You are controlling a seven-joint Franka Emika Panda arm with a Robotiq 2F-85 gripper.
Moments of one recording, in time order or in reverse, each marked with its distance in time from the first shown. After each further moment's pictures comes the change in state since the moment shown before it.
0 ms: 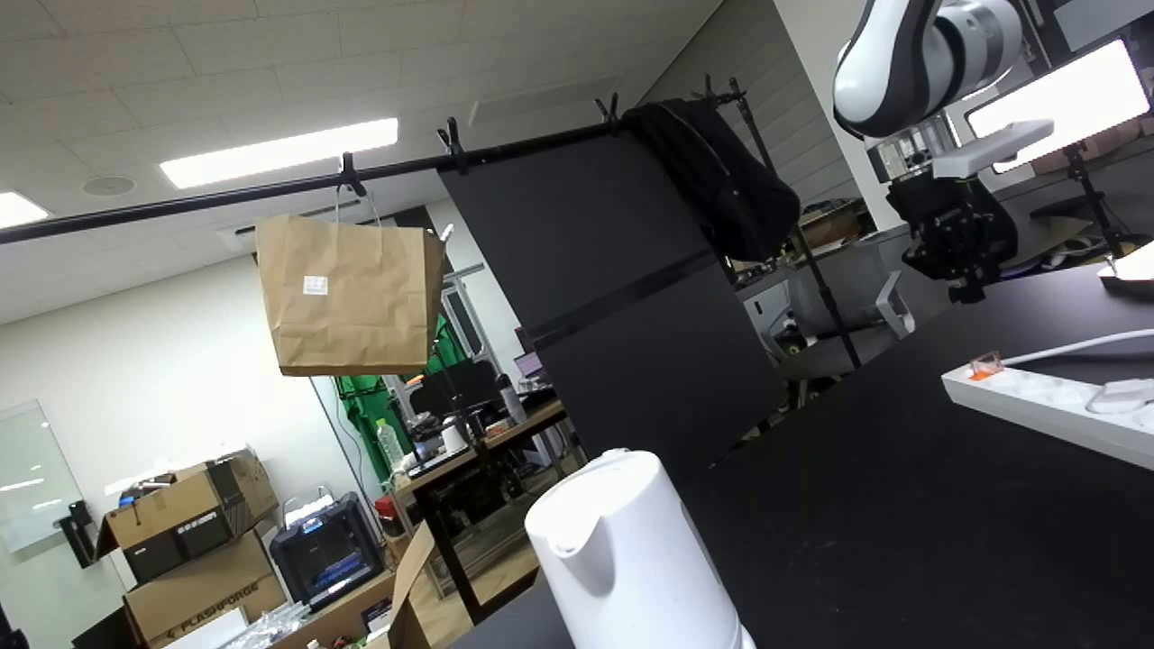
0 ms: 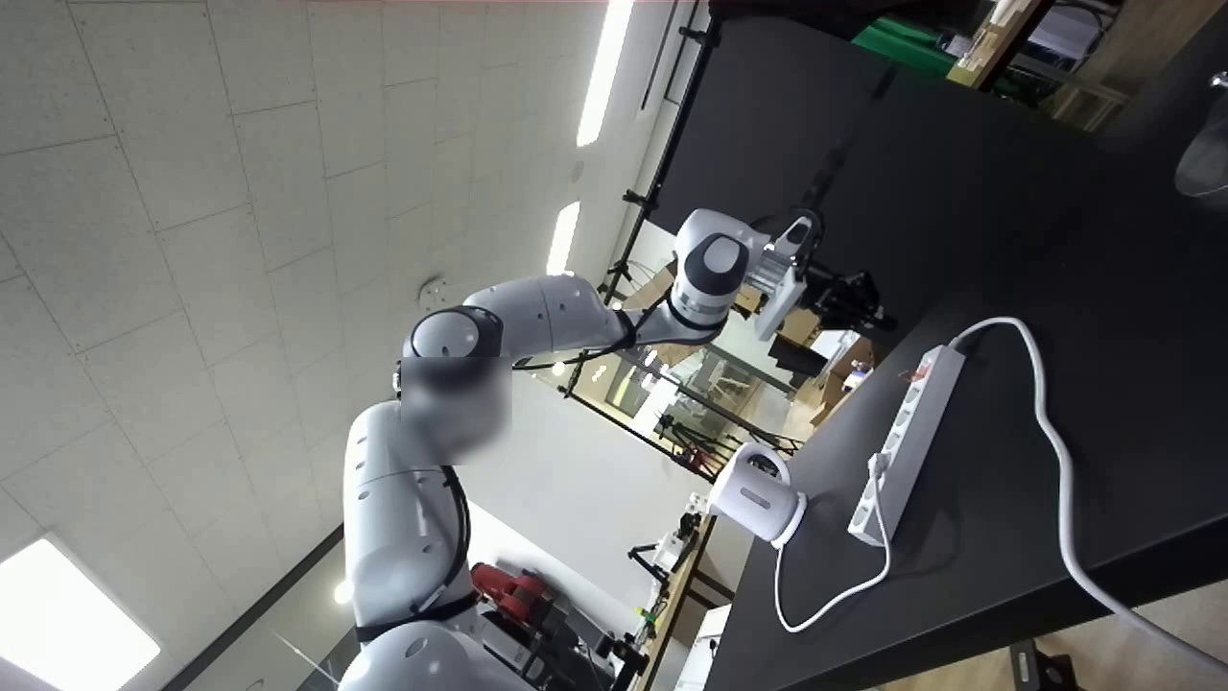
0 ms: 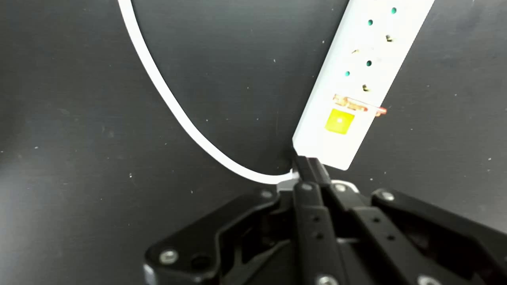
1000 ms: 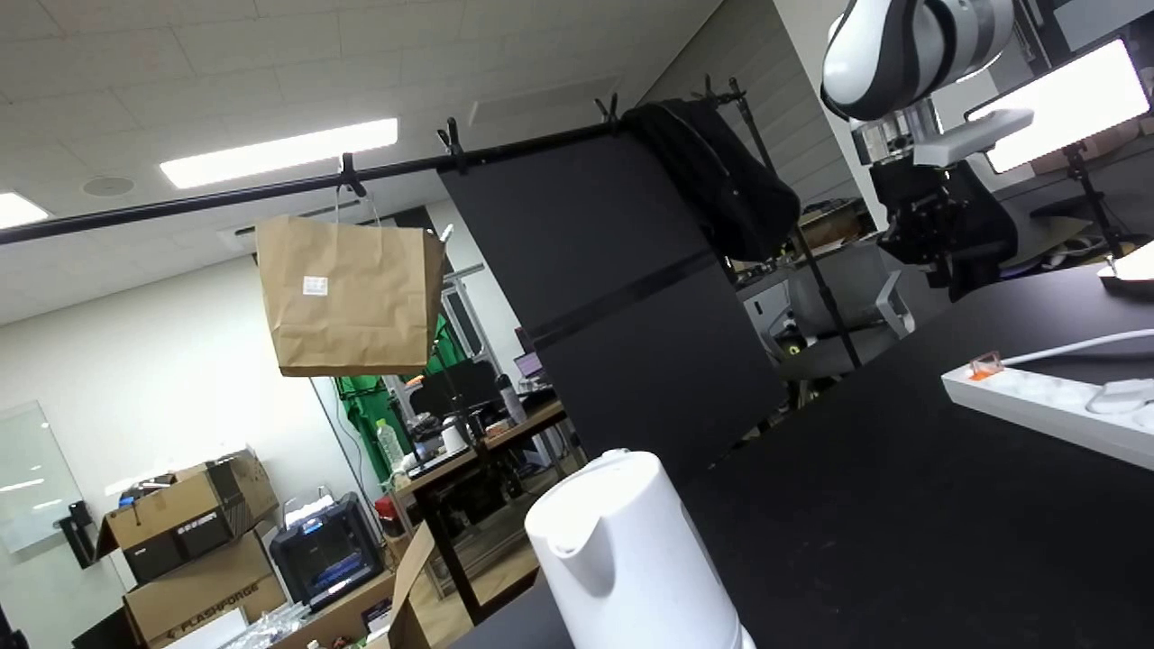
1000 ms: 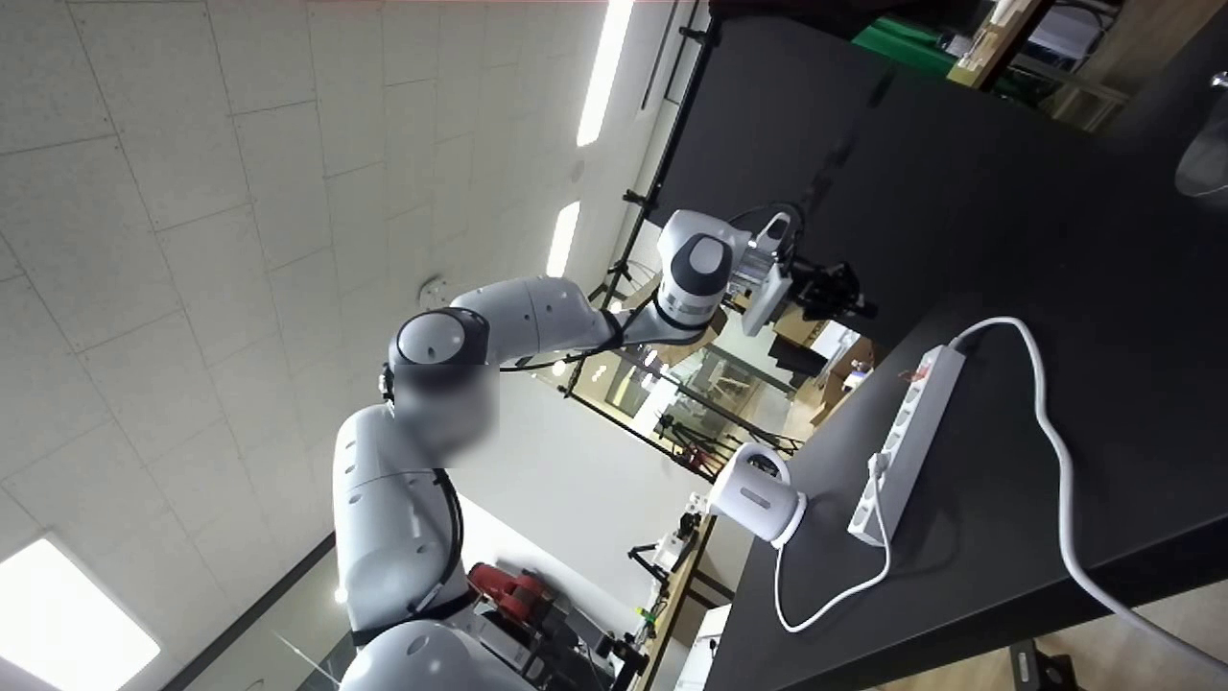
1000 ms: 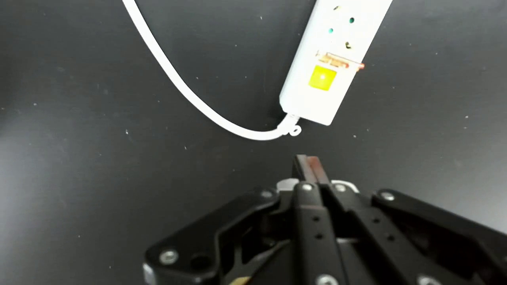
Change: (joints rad) arm 0.015 -0.049 -0.002 -0.033 0.007 0.082 0.006
